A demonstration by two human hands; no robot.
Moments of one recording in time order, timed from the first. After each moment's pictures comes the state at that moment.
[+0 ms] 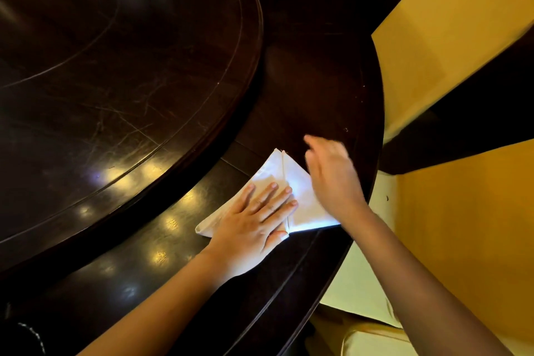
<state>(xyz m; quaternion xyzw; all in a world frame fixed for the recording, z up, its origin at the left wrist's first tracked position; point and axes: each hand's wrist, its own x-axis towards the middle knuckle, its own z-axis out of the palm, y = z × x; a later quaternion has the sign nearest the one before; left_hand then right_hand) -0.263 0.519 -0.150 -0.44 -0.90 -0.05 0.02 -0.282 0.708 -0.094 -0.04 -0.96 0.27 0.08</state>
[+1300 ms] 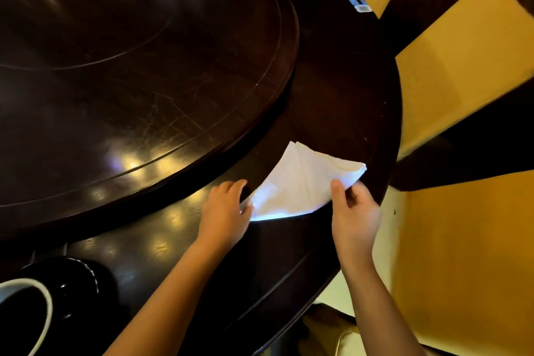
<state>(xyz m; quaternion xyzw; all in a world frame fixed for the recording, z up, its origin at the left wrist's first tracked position) -0.251 0.466 -0.108 -0.05 -0.96 -0.26 -0.08 -0.210 0.651 -0.074 -0.26 -0.80 0.51 0.20</state>
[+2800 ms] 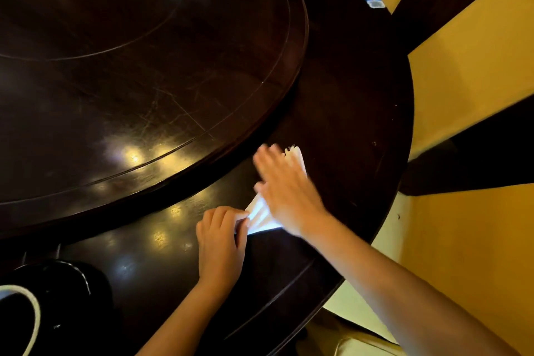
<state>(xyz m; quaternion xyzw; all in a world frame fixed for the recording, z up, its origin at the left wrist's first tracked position) -0.207 0.467 -0.145 -0.01 -0.94 -0.32 0.09 -0.283 0.610 -0.113 0.18 -0.98 0.03 0.02</state>
